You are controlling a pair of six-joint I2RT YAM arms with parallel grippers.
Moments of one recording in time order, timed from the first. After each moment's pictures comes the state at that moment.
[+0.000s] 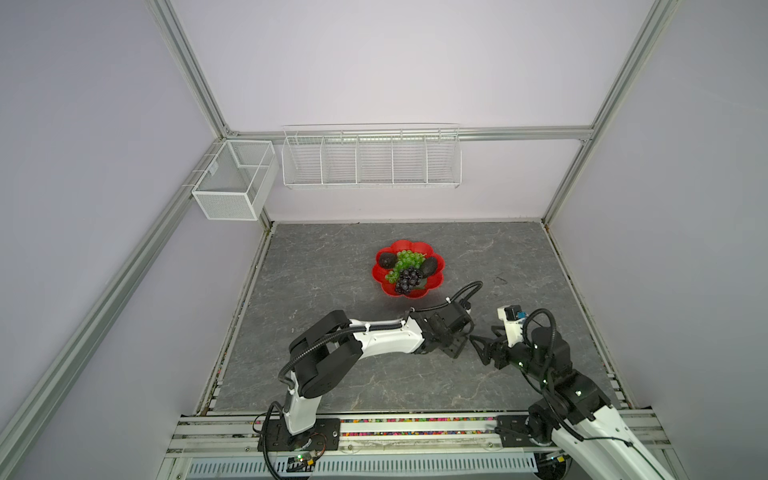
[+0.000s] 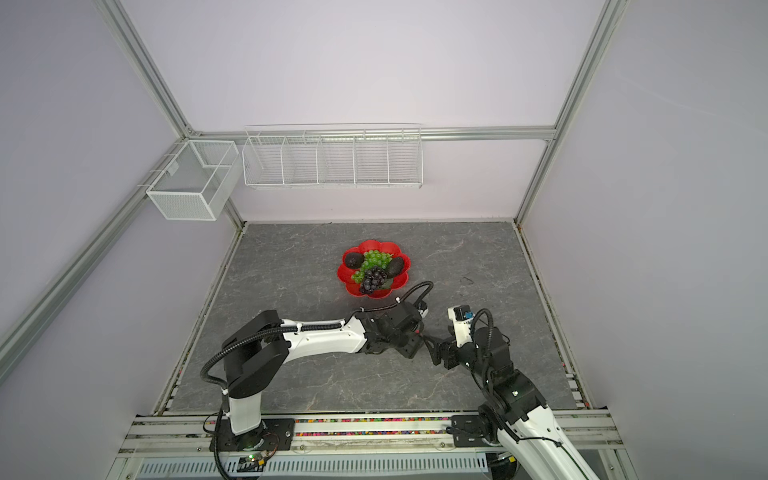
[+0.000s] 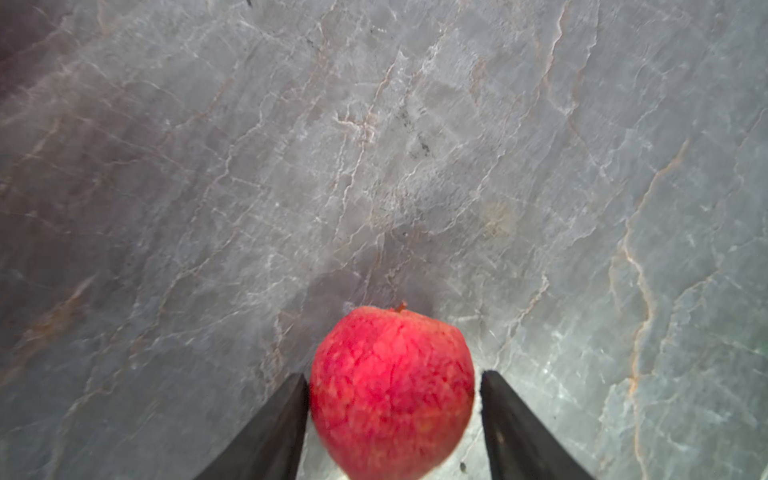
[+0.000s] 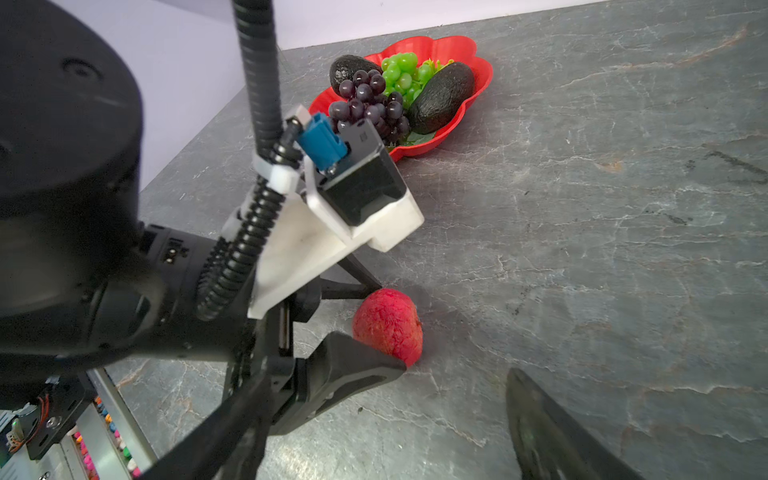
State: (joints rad) left arm -1.16 1.94 1.26 -0.28 -0.07 -0.33; right arm 0.46 0.39 0.31 -0.40 -0.20 0.27
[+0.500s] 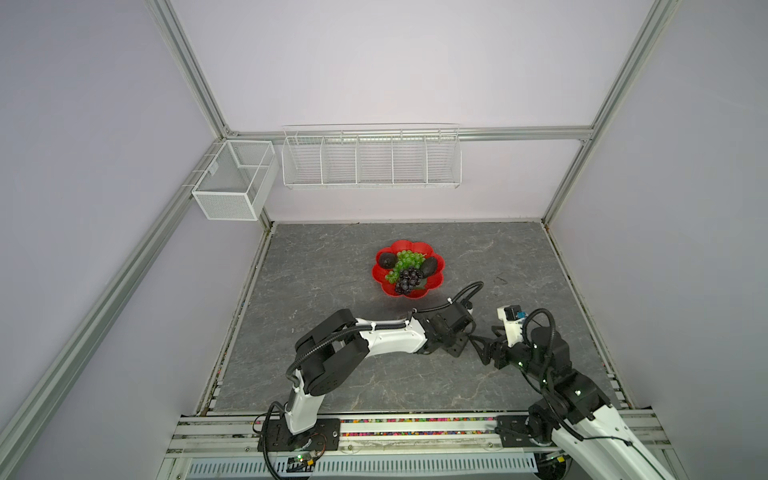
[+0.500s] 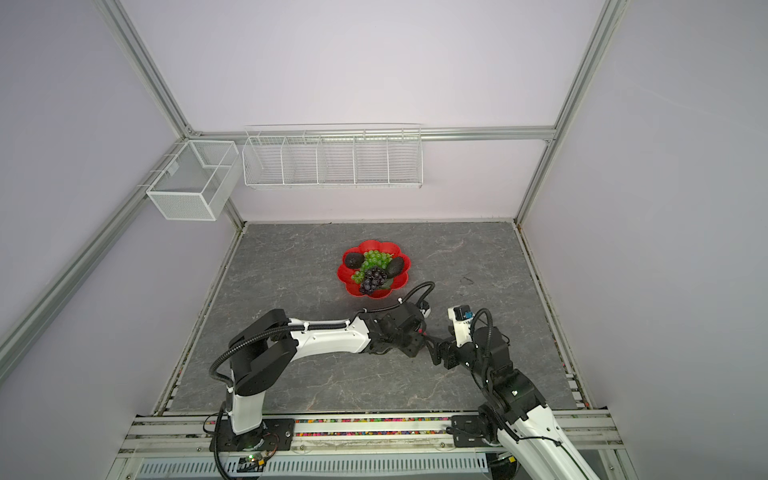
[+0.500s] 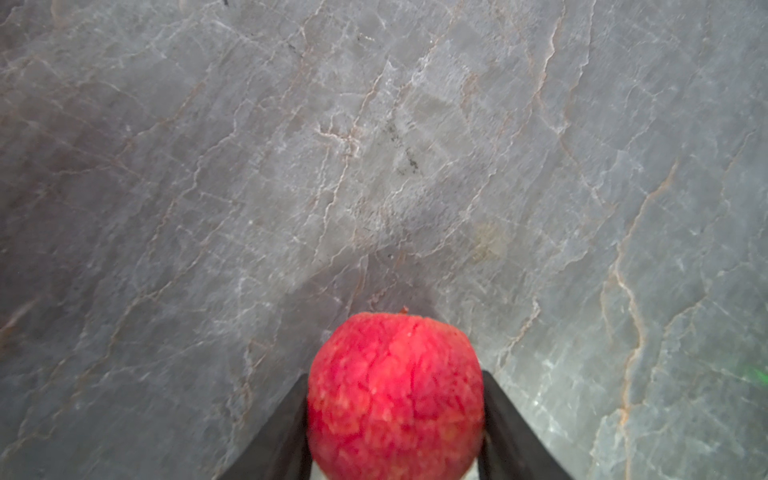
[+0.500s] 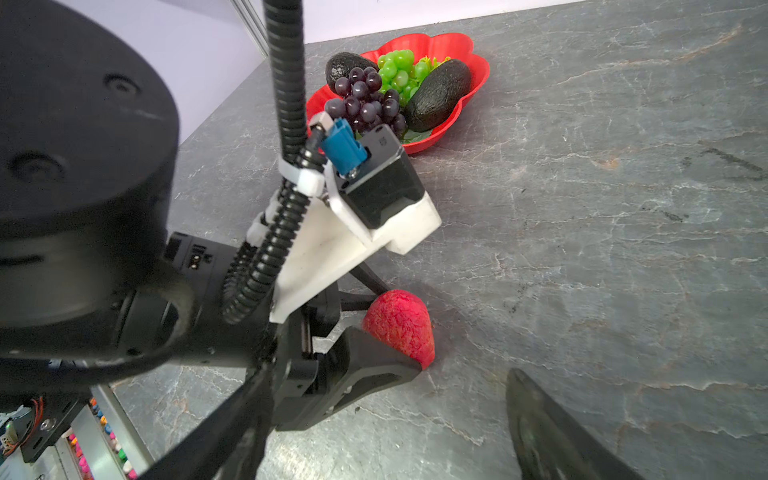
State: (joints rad) left arm -1.16 1.96 1.26 -0.23 -0.05 -0.36; right arm 0.46 0.40 0.31 -0.40 -0.19 0.27
